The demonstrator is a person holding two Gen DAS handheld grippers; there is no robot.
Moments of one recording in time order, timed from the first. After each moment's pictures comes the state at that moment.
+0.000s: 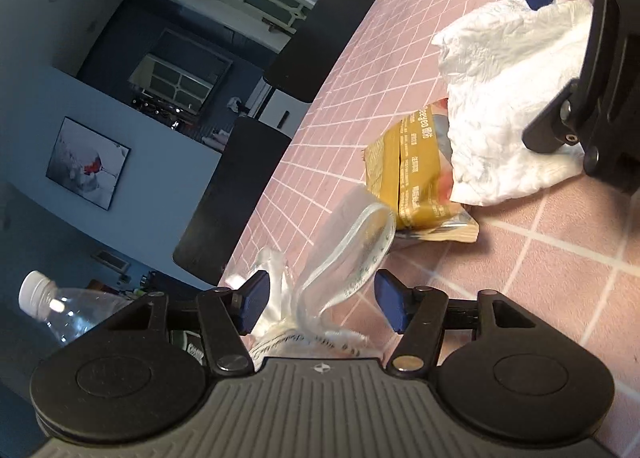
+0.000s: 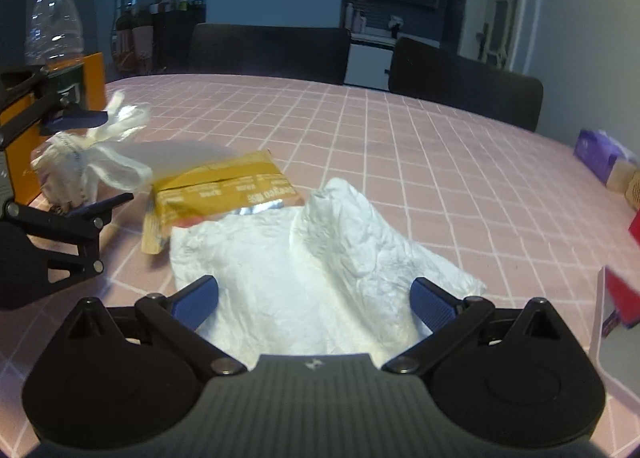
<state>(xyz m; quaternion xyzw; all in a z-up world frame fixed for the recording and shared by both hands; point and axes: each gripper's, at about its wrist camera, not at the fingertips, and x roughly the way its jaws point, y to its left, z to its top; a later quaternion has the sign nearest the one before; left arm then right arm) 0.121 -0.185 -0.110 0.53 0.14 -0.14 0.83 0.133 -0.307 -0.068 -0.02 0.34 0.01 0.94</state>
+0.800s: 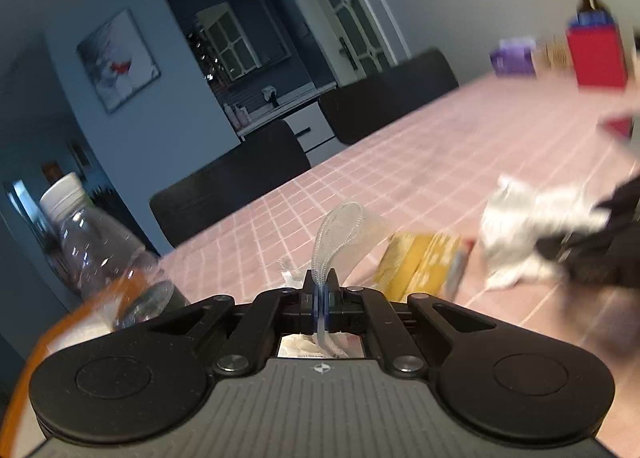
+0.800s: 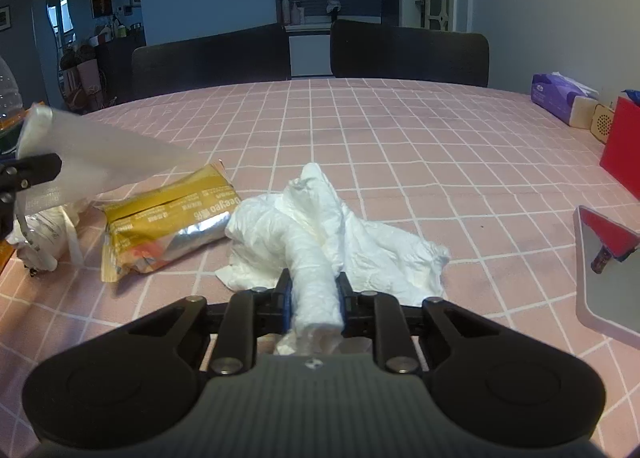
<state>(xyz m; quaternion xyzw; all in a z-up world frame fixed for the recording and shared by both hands) 0.097 -0.148 -0.025 0.25 0.18 -0.17 0.94 0.118 -0.318 -0.053 0.05 0.32 -0.06 0.94</state>
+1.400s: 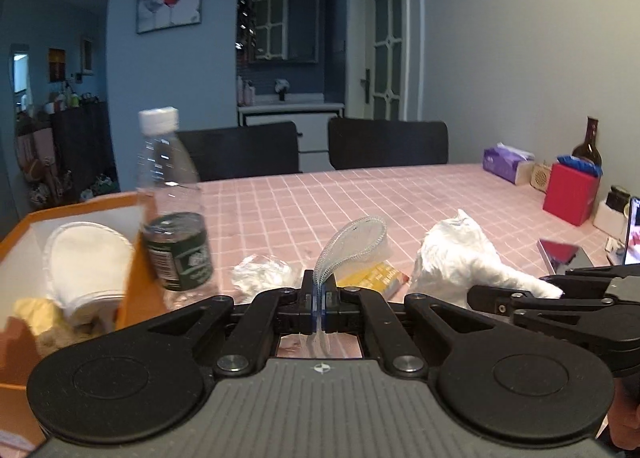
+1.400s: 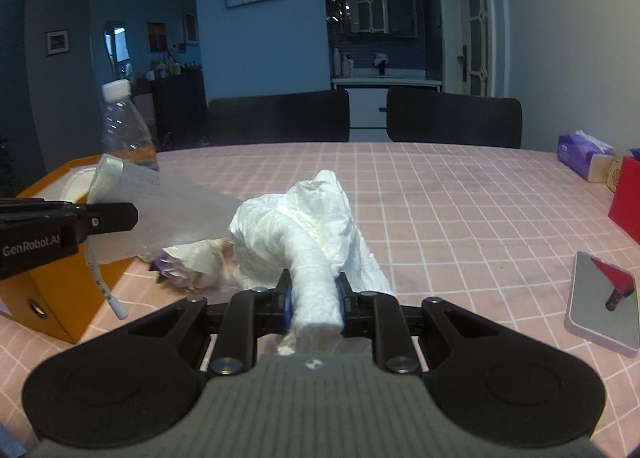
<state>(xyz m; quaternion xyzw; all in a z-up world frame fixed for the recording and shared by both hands) 0.050 -0.069 0.023 0.05 0.21 -0.20 0.96 0.028 -0.265 0.016 0.05 0.25 0.02 0.97</state>
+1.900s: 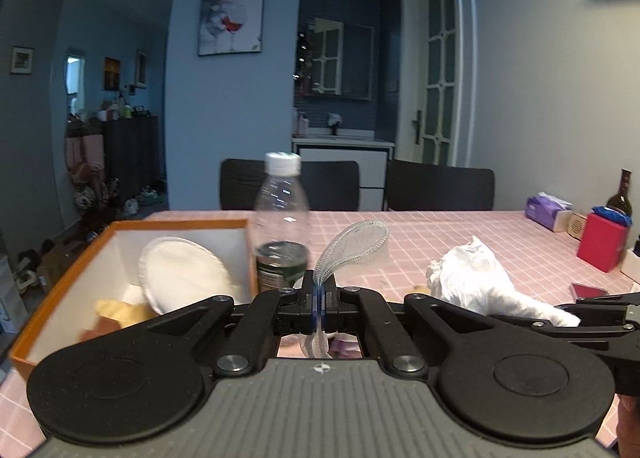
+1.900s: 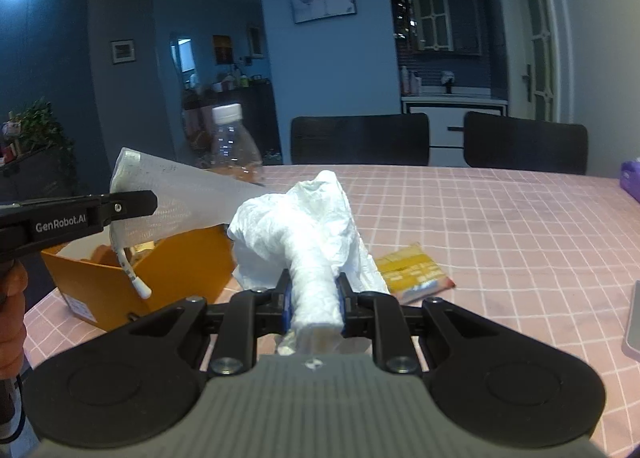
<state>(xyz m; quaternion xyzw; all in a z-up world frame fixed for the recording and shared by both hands) 0.032 0.000 0.050 0.01 0.17 -0.13 0.98 0.011 -0.211 0.044 0.04 0.22 0.12 0.97</state>
